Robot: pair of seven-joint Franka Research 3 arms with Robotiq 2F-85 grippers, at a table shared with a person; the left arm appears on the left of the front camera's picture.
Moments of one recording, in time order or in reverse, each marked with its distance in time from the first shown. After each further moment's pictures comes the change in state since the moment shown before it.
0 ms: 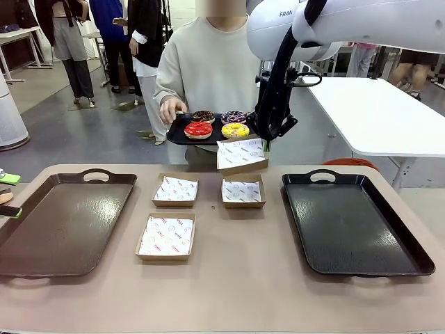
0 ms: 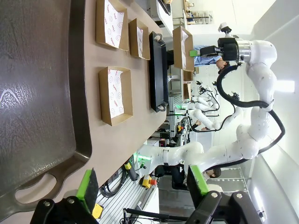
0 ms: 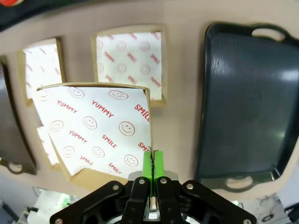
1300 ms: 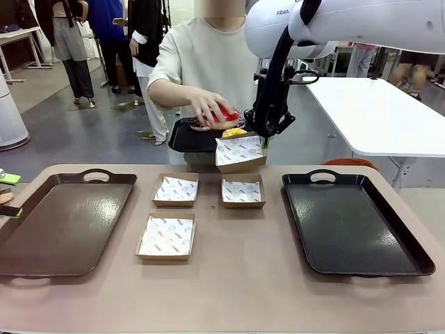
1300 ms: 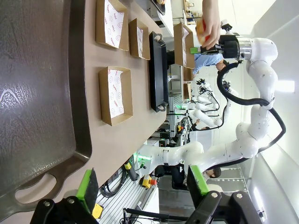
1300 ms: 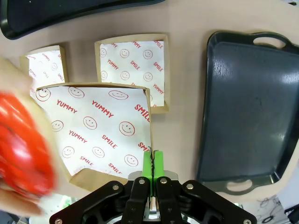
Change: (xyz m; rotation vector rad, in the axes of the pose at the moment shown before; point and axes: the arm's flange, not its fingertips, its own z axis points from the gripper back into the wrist) left arm 0.000 0.000 0.000 0.000 0.000 0.000; right arm 0.006 0.004 0.002 0.001 -0.005 0.005
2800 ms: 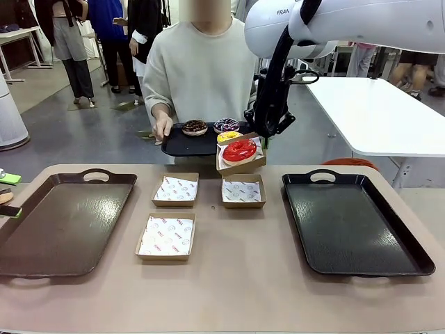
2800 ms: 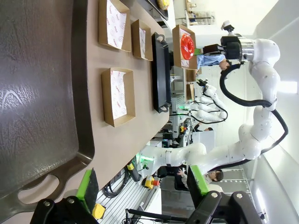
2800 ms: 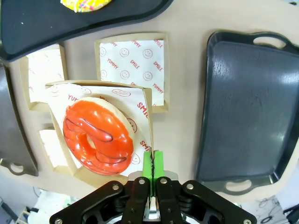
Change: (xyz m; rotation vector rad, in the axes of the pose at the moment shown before) left arm 0.004 -0.003 0.000 0.024 -0.004 -0.002; right arm 0.000 -0.002 0.001 0.000 0.003 0.012
